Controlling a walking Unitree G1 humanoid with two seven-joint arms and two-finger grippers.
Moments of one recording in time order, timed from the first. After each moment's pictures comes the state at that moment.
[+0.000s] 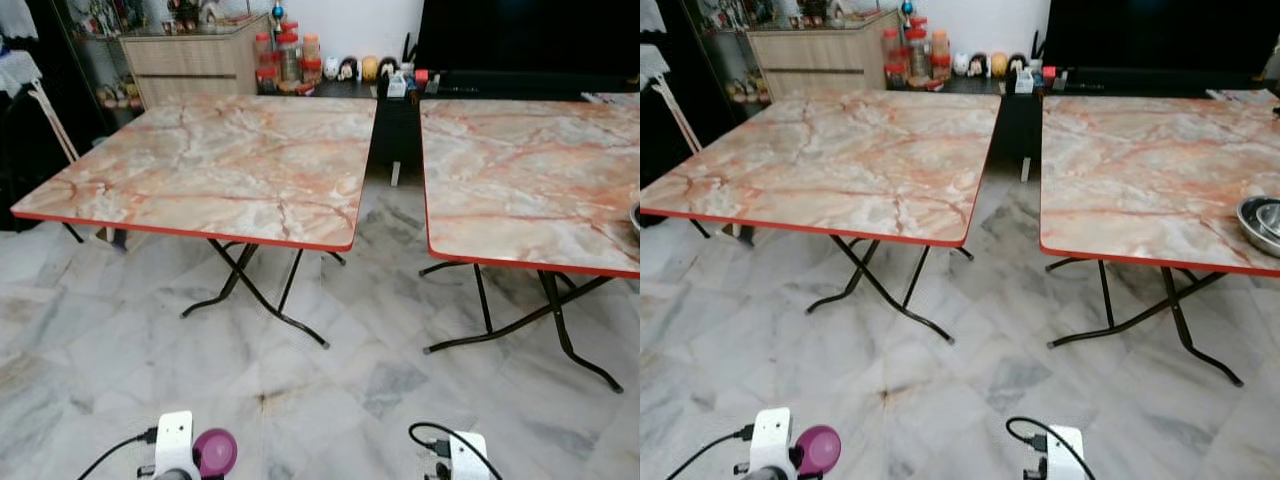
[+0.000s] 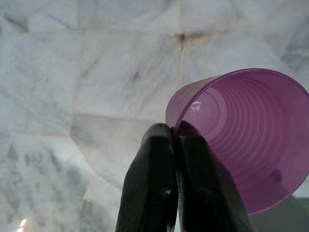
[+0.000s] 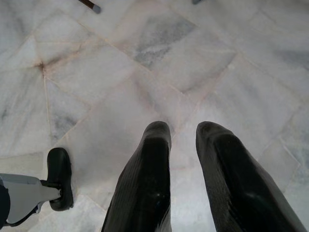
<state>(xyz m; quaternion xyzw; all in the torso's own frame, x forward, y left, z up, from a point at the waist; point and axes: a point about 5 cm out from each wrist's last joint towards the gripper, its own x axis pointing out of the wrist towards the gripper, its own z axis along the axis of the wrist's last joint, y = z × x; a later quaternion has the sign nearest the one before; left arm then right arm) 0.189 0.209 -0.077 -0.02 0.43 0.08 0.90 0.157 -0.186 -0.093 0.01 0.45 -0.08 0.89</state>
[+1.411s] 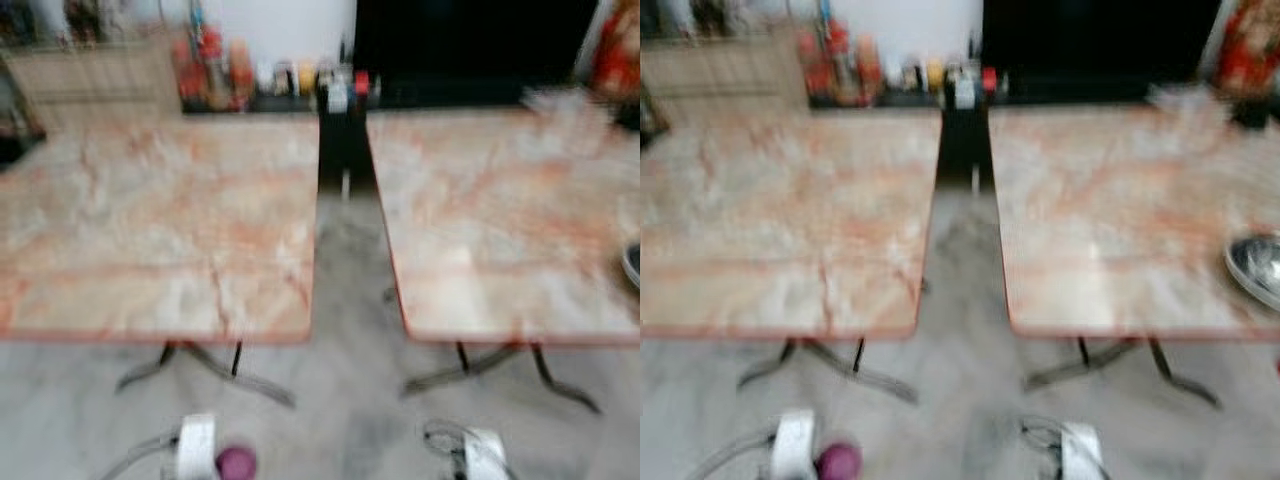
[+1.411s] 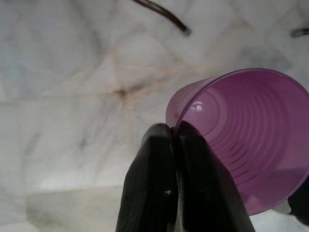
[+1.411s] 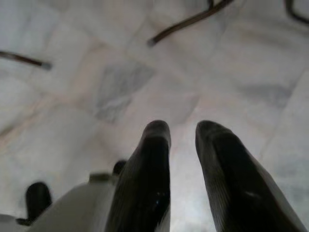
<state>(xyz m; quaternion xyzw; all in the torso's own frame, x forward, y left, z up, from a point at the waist) 0.191 0.187 -0.080 -0.03 0.45 0.04 0.89 0.159 -0.202 -0.090 -0.01 0.44 -0.09 0.89</state>
